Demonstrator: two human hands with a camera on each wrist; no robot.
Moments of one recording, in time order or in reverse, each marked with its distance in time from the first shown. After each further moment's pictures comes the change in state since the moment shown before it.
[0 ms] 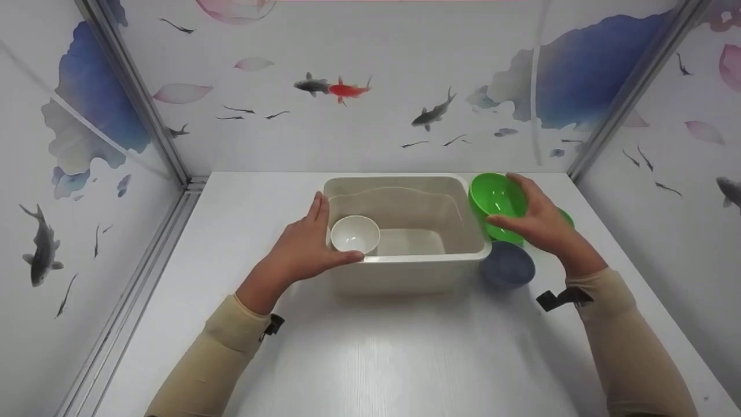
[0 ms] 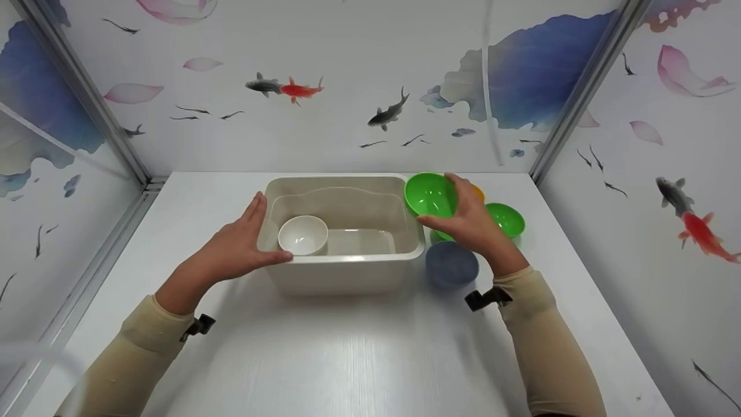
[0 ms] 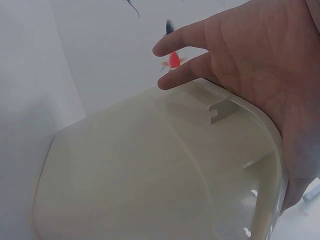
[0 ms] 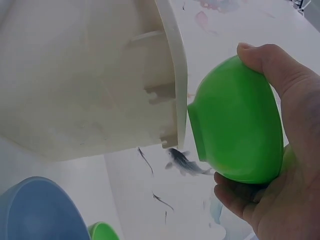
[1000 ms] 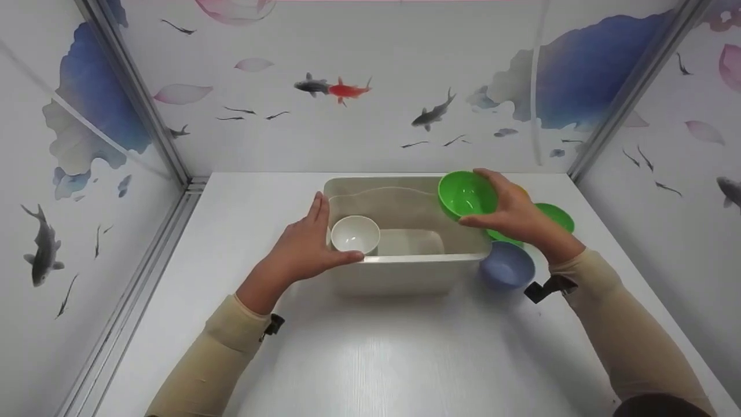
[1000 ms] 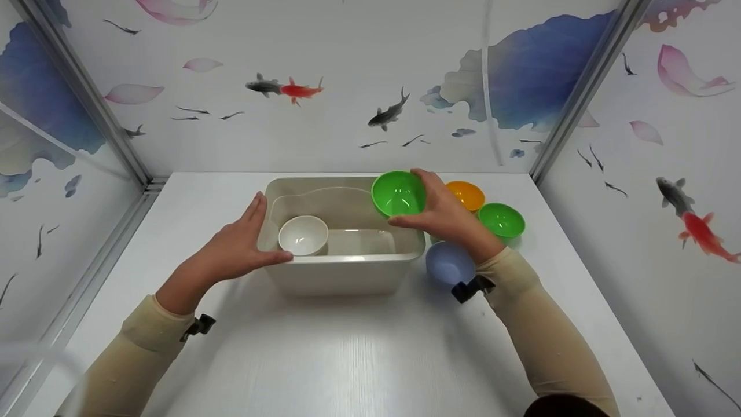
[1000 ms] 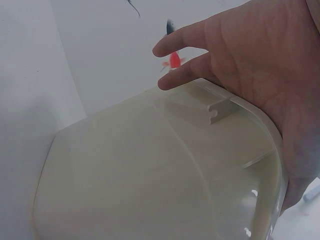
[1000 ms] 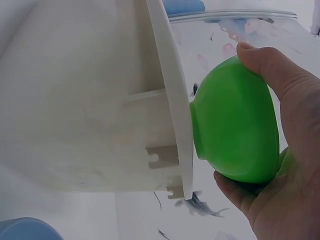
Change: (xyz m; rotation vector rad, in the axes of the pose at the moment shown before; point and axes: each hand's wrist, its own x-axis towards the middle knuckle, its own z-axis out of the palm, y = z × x) left_hand 0.002 -0.001 0.002 -0.001 -0.021 -0.015; right_hand 0.023 -0.037 0.022 -0.050 -0.061 -0.114
